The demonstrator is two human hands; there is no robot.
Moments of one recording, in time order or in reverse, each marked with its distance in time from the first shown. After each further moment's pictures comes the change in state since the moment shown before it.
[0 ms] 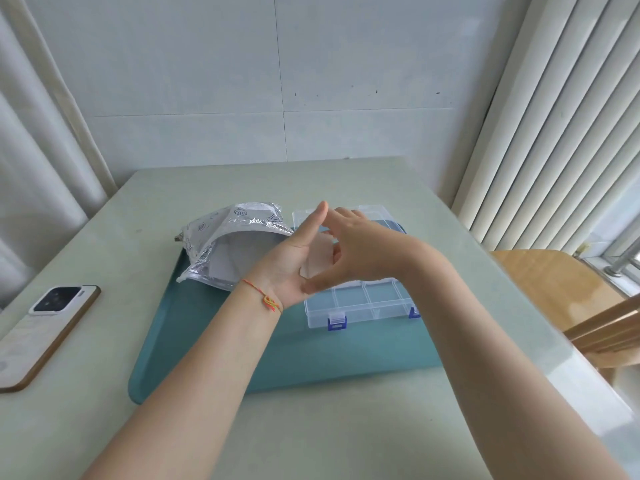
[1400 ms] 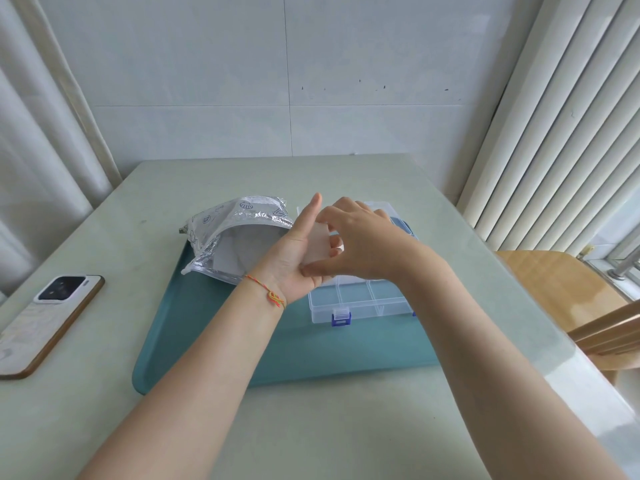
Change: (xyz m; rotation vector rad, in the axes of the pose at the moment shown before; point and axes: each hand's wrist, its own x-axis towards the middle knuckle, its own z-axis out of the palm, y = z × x) left_hand -0.007 0.001 0.004 0.012 0.097 0.043; right_hand 0.006 -0.004 0.009 -0.176 0.147 0.030
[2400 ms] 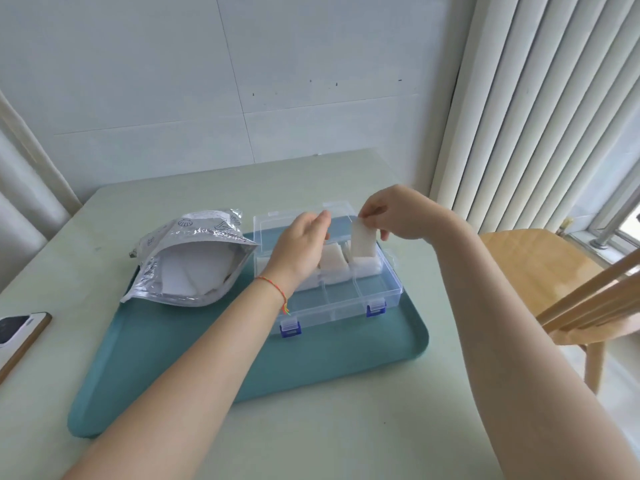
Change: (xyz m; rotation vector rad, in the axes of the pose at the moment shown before) left_hand 0.067 -0.035 0.038 0.860 0.371 0.299; right_hand -0.011 0.138 -0.031 0.318 -0.020 0.297
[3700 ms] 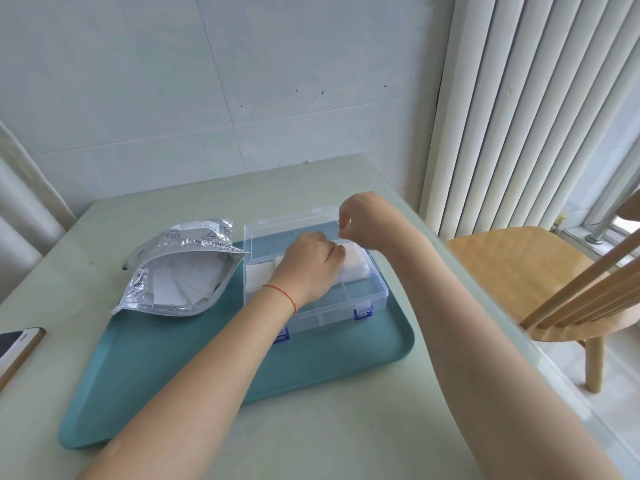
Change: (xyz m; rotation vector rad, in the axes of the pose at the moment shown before) left_hand -0.001 0.000 0.023 0.670 -0.166 0.324; right_hand 0.025 -0.001 0.028 -0.285 0.155 -0.038
